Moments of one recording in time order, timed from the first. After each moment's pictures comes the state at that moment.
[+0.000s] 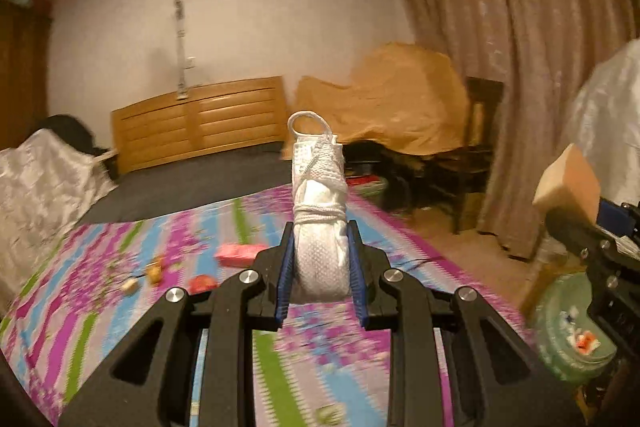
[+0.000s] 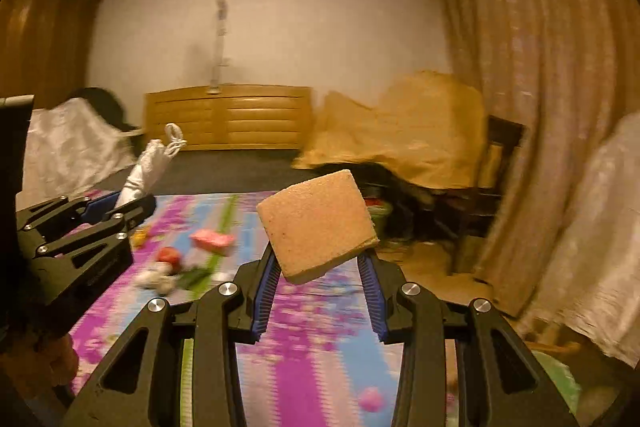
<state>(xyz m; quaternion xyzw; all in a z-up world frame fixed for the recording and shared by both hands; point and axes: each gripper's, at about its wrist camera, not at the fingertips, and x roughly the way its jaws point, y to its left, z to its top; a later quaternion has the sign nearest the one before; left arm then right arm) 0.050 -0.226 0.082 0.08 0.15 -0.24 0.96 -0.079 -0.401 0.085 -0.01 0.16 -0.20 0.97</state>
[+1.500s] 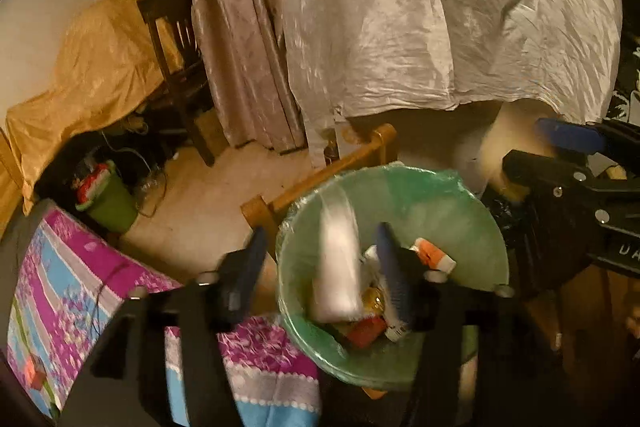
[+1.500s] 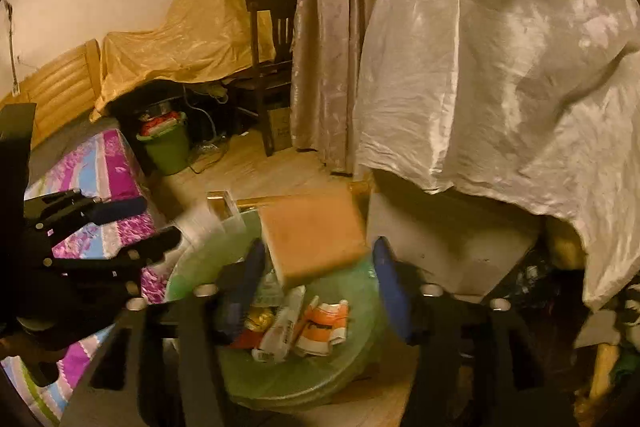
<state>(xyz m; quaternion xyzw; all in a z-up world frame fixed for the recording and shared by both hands) -0.081 -0.560 -0.044 0.30 0.22 -0.61 0.70 -0.270 -0.713 -0.060 0.17 0.28 -0.44 0.84</state>
